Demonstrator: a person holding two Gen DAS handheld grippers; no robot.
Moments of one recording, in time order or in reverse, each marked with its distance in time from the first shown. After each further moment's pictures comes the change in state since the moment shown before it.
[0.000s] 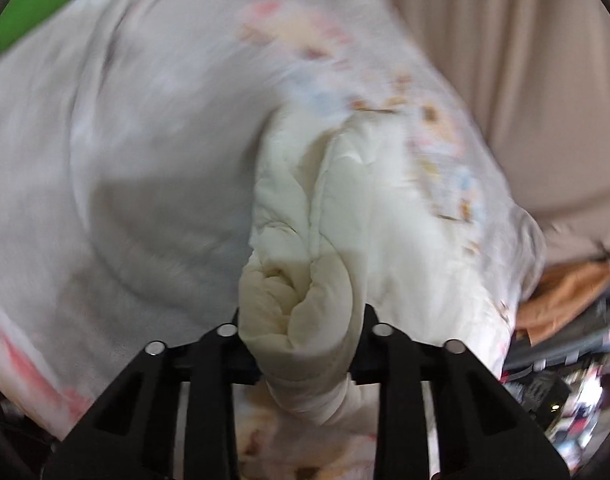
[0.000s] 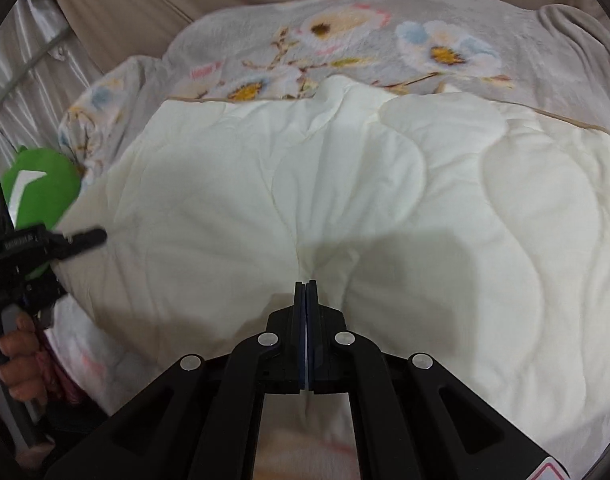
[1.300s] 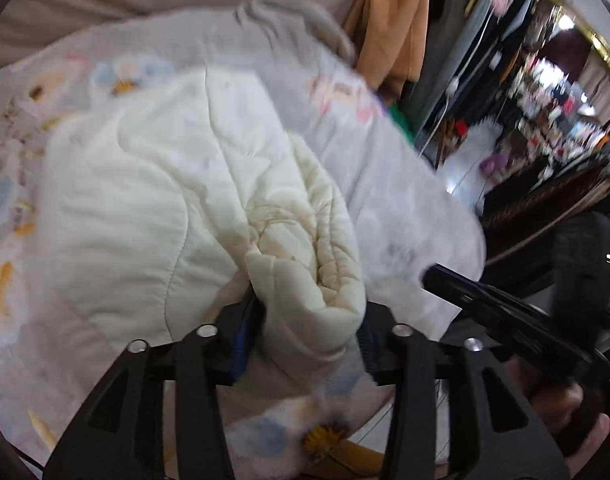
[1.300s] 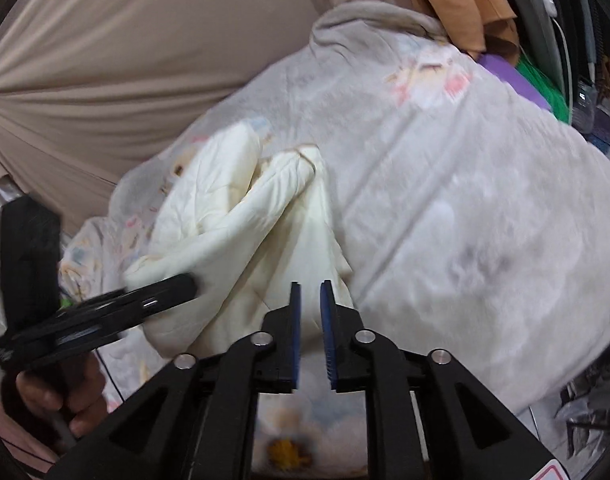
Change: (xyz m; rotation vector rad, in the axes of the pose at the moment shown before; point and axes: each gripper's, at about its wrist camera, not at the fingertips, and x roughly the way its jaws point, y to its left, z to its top) left arm 0.037 -0.303 -0.212 0.910 0.277 -0.268; right arm -0.197 -0.192 -0.127 0.442 -0.335 -0.032
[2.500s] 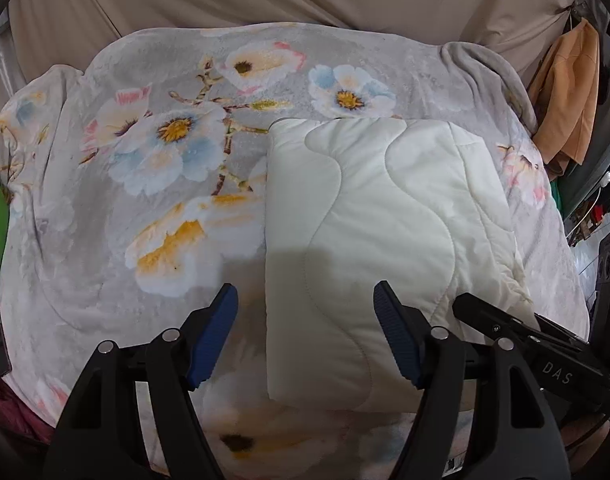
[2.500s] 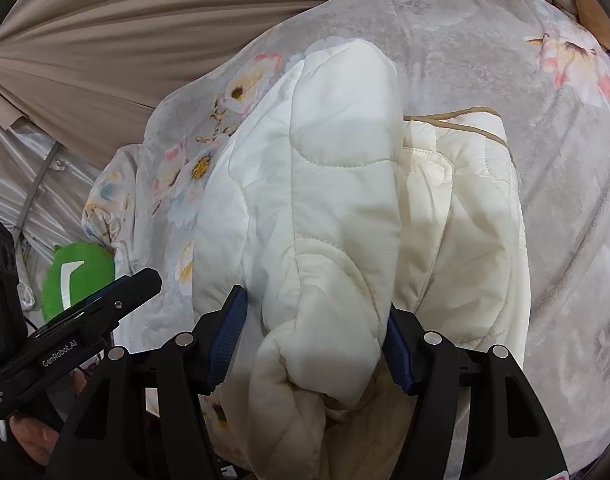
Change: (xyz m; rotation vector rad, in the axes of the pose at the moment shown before) left arm -0.060 0.102 0.002 -0.317 -0.030 0.531; right arm 0.126 0.103 0.040 -0.132 0.309 0.119
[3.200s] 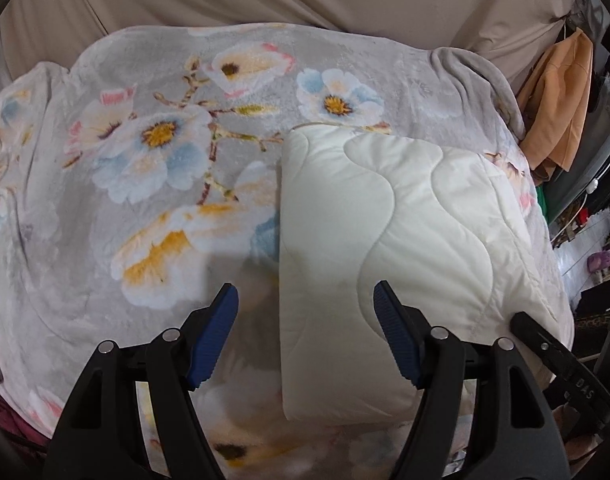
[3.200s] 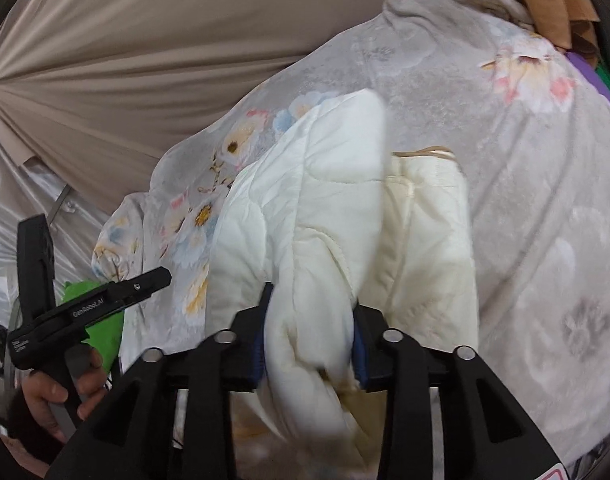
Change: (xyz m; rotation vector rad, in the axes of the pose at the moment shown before) left arm 0.001 0.006 0.015 -0.011 0.008 -0.084; right arm -0.068 -0.038 -0.024 0.079 -0.186 0.024
